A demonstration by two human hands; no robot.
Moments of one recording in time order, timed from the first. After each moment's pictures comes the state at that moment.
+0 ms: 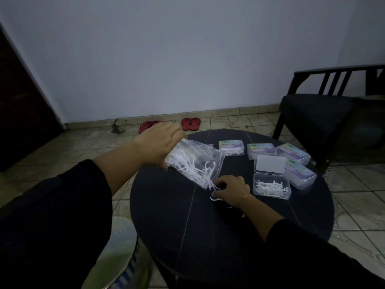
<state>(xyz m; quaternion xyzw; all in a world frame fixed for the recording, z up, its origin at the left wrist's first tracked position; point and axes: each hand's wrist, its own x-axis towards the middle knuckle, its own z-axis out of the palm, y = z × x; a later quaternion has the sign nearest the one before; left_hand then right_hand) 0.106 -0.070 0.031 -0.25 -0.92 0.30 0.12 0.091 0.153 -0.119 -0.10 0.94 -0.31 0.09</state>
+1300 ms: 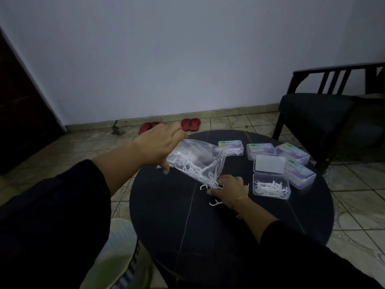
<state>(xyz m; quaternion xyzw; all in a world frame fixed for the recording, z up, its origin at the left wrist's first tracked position) 0.109 -0.059 0.040 -0.23 -0.92 0.29 0.08 0.090 0.147 -0.125 -0.08 0.95 -0.29 0.07</state>
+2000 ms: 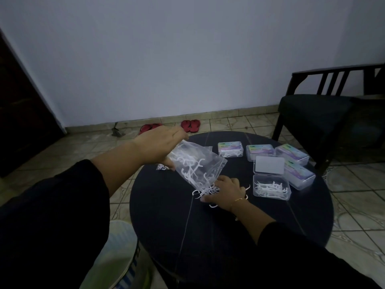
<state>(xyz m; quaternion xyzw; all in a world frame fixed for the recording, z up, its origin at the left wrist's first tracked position) 0.101 -0.066 0.038 -0.29 -0.94 0.16 0.11 0.098 0.141 -0.117 -0.11 0.96 -0.24 0.09</state>
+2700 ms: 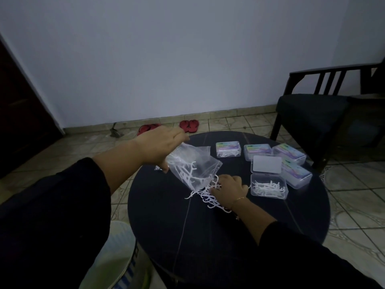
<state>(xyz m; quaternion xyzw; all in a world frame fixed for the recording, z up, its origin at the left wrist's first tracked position) 0.096 -0.061 0.039 -0.29 -0.92 0.24 0.07 0.096 0.145 -0.117 -0.06 0.96 -0.27 0.06</state>
